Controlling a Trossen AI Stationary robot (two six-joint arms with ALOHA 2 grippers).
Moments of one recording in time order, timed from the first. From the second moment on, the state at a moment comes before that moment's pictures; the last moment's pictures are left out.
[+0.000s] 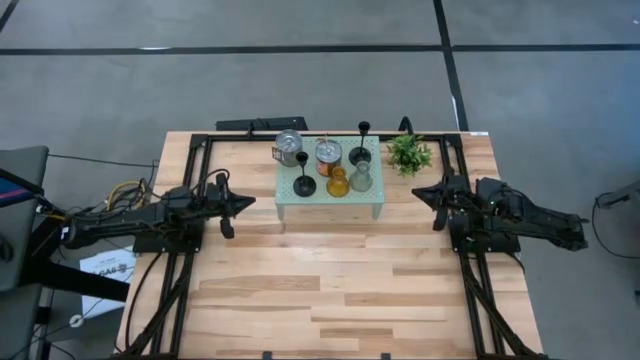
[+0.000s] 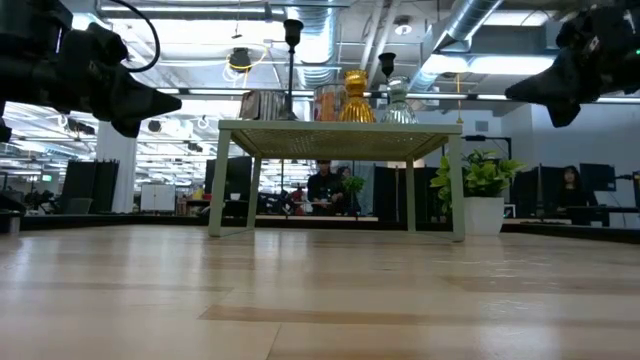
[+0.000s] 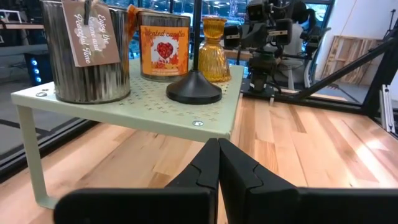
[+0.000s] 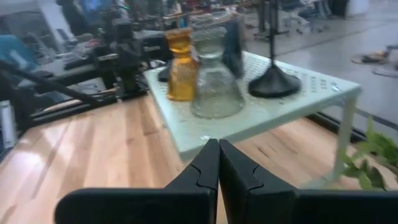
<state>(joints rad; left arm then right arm) 0.14 0.00 0.01 0.11 -0.07 -0.04 -0.15 0.01 0.24 -0.37 0.16 0.19</state>
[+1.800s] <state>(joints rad) 0.14 0.03 0.01 0.03 -0.07 -0.01 -0.12 0.05 0.01 0.02 -0.03 0.00</state>
